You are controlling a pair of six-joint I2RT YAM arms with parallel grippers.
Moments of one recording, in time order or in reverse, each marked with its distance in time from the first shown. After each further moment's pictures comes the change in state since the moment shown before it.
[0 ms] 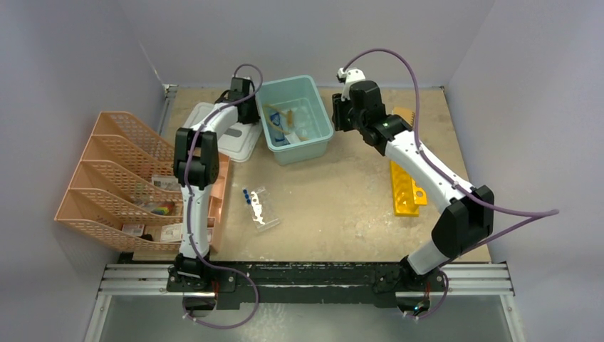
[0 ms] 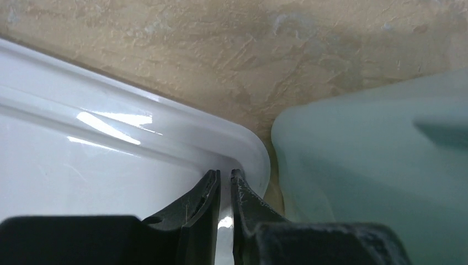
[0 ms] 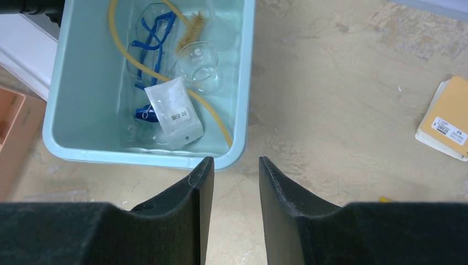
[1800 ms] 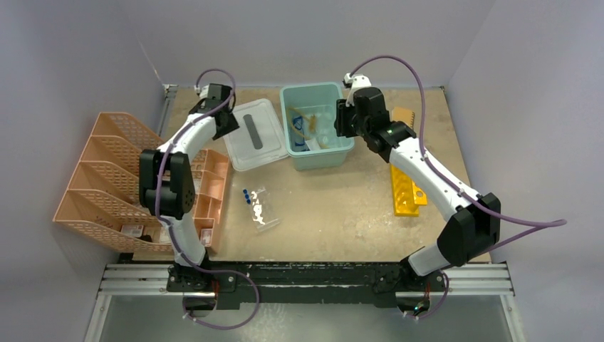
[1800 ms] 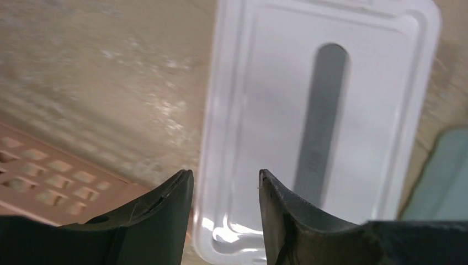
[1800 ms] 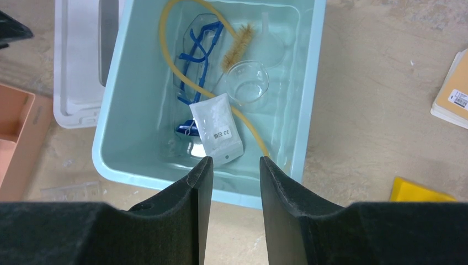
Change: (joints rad) left arm 0.005 -0.499 -0.470 -0.095 -0.311 -0.245; right arm 0.000 -0.069 -0.081 0.000 0.002 0.077
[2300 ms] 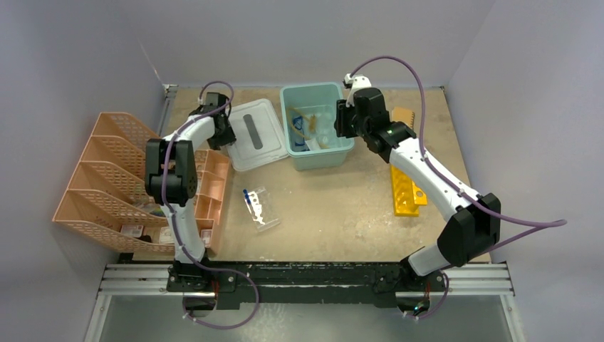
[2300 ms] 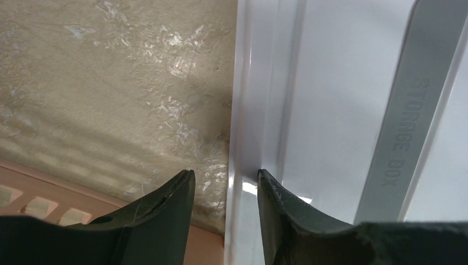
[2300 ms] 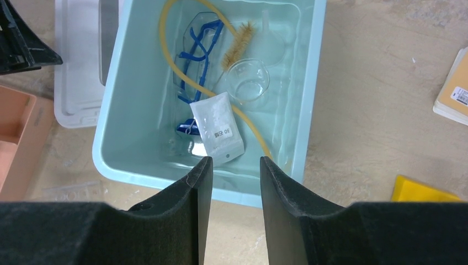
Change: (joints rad) left arm 0.099 0.141 0.006 -0.016 0.084 0.106; right arm 0.000 -0.001 -0.005 0.000 -0.001 0.004
